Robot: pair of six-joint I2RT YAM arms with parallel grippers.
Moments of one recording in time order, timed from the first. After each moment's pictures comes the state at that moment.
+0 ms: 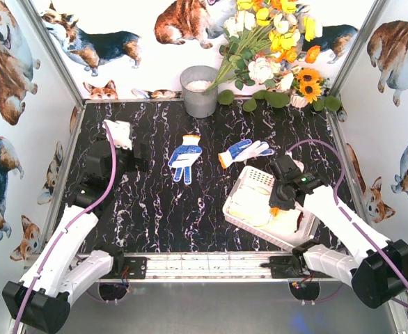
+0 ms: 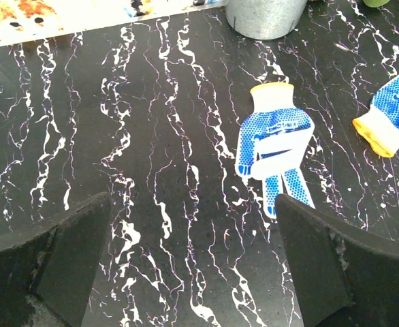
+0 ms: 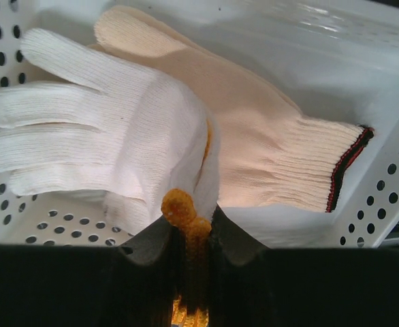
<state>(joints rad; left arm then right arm) -0.29 0.86 0.82 -0.27 -0.11 -0.05 0.42 1.05 0.79 -0.95 0.17 0.69</state>
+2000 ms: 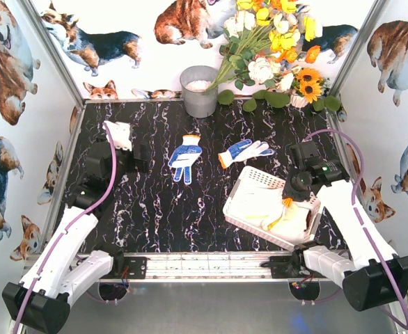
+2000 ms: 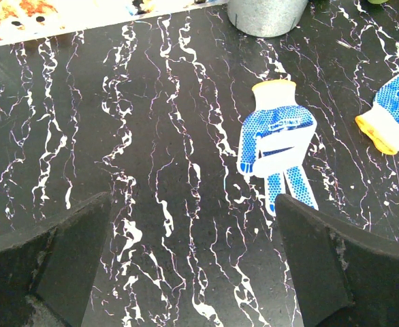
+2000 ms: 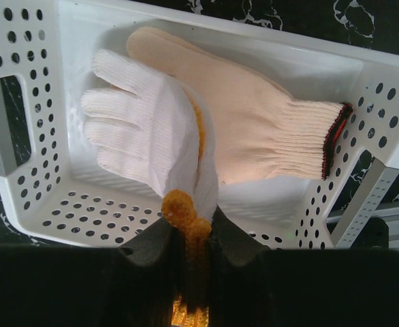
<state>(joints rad) -0.29 0.85 0.81 -0.27 -0.12 -0.04 0.21 1.04 1.00 -1.13 0.07 0.53</state>
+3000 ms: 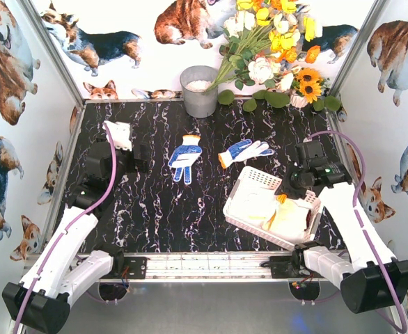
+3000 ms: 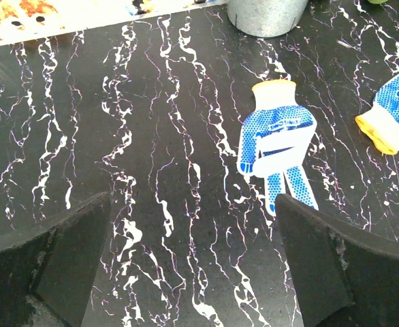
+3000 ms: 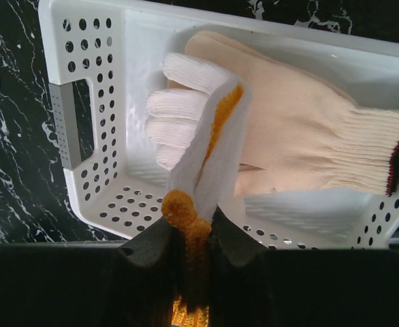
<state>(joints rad) -0.29 0.85 0.81 -0.27 -0.12 -0.04 0.16 1.02 0.98 -1.05 -0.08 0.57</state>
